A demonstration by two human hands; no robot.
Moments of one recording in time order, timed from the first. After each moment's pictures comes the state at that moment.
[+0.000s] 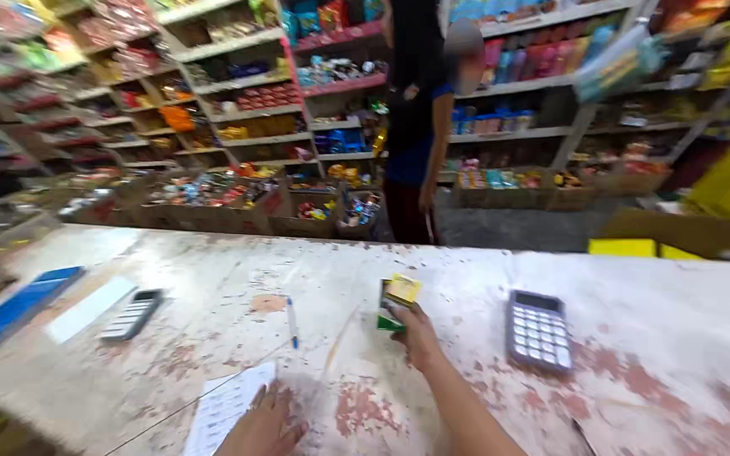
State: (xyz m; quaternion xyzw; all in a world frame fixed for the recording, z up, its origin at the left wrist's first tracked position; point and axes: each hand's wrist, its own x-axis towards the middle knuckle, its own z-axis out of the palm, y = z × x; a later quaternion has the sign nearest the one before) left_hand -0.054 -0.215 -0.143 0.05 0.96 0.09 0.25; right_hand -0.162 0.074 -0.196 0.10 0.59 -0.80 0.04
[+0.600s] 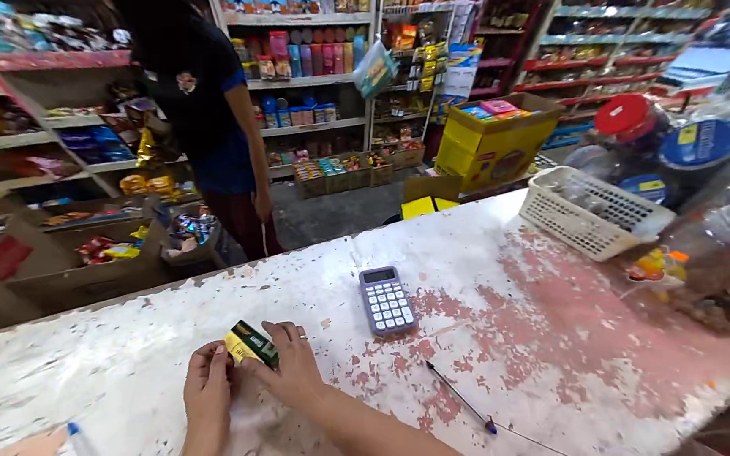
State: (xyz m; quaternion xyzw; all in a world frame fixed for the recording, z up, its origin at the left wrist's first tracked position) left_hand -0.216 -0.058 -0.219 0.05 0.73 0.68 -0.03; right_hand -0.158 0.076 -0.203 0.04 0.84 -0.51 -0.15
